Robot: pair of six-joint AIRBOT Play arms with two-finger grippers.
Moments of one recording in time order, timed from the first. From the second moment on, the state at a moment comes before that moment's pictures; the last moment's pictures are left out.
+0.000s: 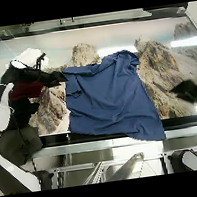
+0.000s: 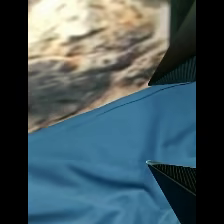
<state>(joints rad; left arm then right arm) 0.05 -2.01 1.69 0.83 -1.25 -1.11 -0.63 -1.05 0.71 -0.83 1.30 1.13</state>
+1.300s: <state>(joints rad) 0.02 -2.06 1.97 0.71 -1.40 -1.08 -0.43 -1.18 0.44 -0.77 1.18 1.06</state>
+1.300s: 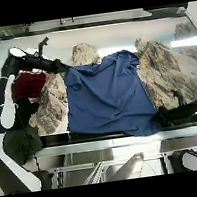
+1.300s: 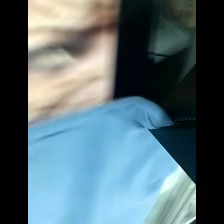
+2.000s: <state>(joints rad) 0.07 -1.54 1.07 0.74 -1.51 -1.16 -0.24 -1.86 1.72 -0.76 1.11 1.19</state>
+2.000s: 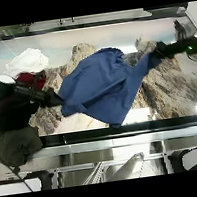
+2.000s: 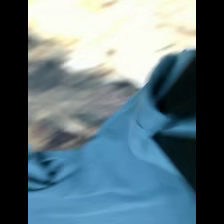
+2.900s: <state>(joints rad) 0.17 -1.57 1.15 1.04 -1.32 -1.16 -0.40 -1.61 1.33 -0.75 1.52 1.26</state>
